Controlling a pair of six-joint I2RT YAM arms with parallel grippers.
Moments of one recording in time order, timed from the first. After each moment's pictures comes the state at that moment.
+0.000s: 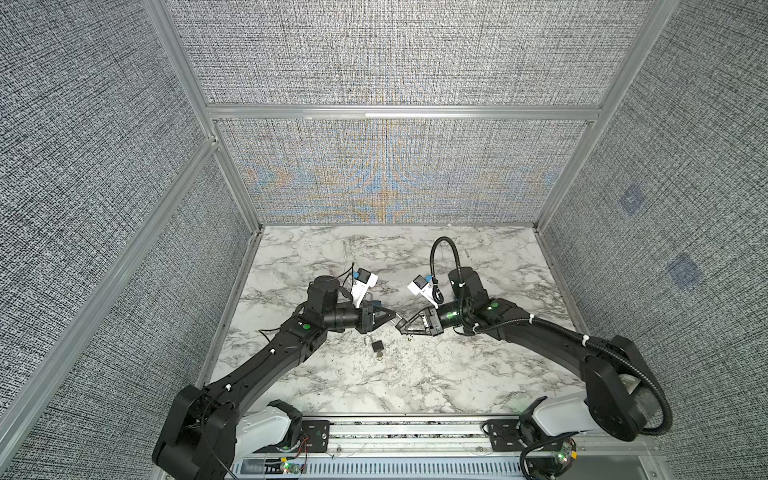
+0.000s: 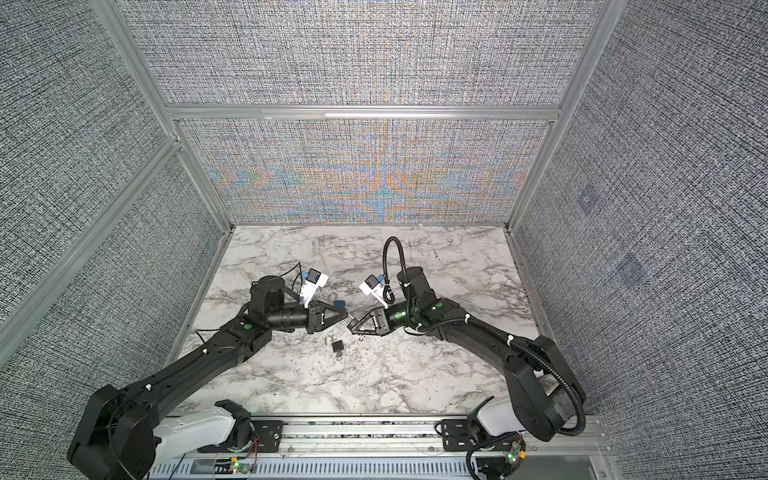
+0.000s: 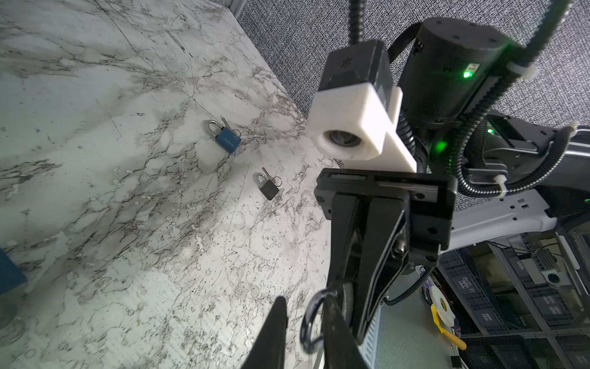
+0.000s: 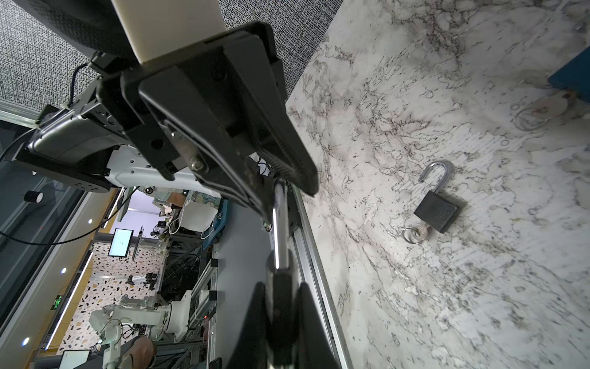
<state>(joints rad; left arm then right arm) -0.51 1.16 0.65 0.07 0.84 -0.46 0.61 1.43 0.86 -0.08 -1.04 0.46</state>
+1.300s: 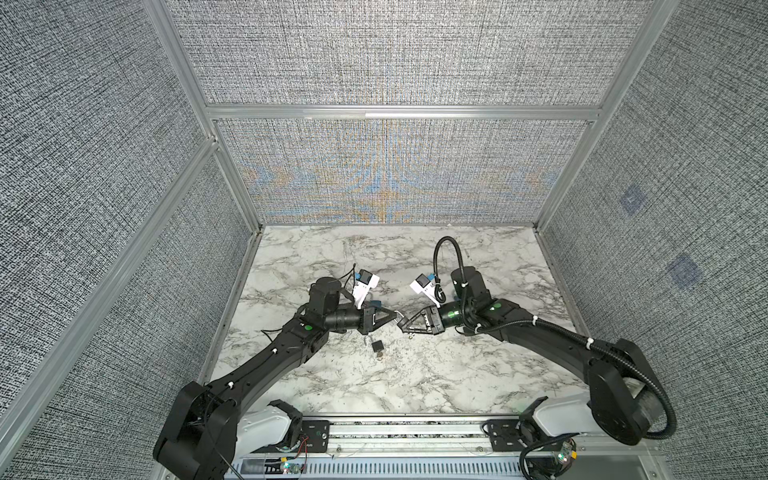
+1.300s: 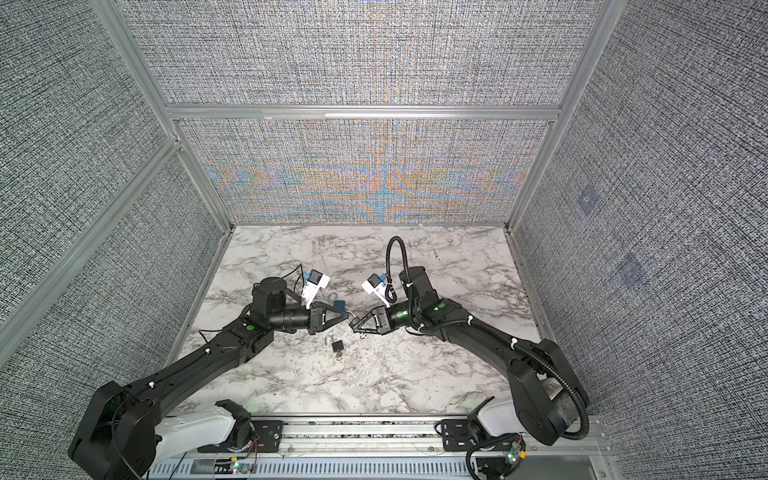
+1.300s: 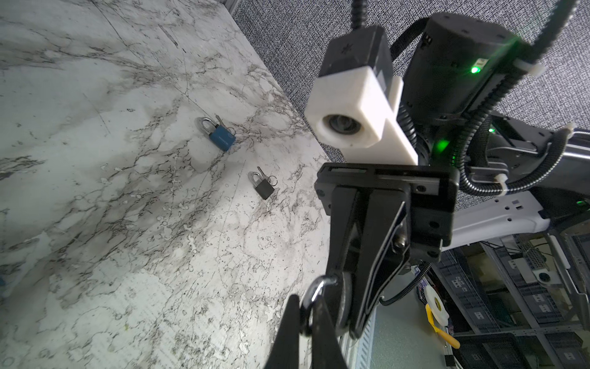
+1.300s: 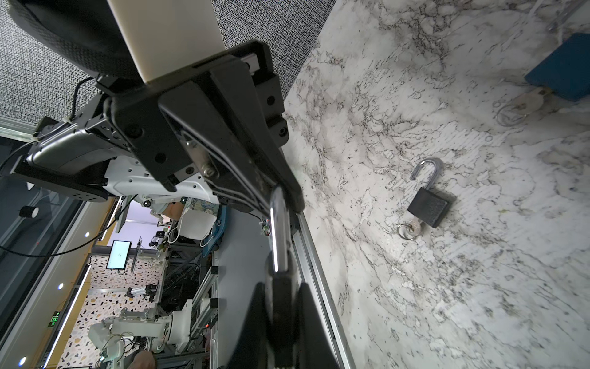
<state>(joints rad) -0.54 1.18 0.64 0.11 0.84 -0.49 0.60 1.40 0.86 -0.09 -1.01 0.51</state>
